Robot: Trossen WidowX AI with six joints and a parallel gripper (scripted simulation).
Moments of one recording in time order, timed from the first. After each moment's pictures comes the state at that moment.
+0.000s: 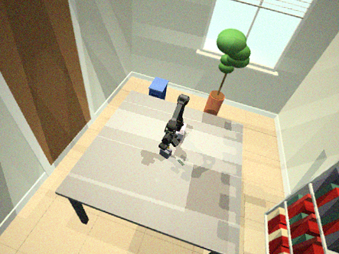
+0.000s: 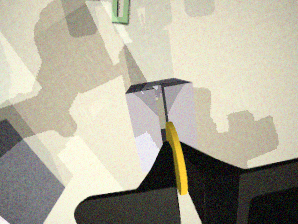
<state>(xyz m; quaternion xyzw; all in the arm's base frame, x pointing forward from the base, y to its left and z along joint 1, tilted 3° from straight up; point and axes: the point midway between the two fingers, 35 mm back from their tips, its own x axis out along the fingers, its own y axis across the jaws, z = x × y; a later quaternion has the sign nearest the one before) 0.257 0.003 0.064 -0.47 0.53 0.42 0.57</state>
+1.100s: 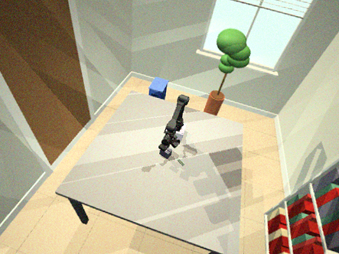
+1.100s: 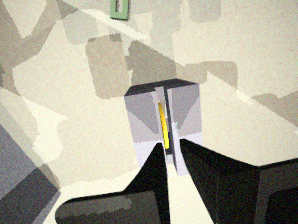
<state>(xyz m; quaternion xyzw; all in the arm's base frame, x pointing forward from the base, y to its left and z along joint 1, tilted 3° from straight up) 0.257 0.003 0.051 -0.47 0.53 0.42 0.57</state>
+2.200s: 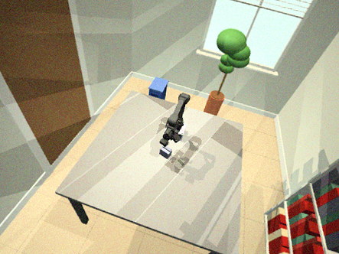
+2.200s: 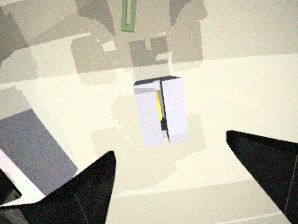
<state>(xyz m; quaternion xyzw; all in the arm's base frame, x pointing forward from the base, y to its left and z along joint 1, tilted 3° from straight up) 0.249 0.003 0.111 -0.47 0.53 0.42 0.57</state>
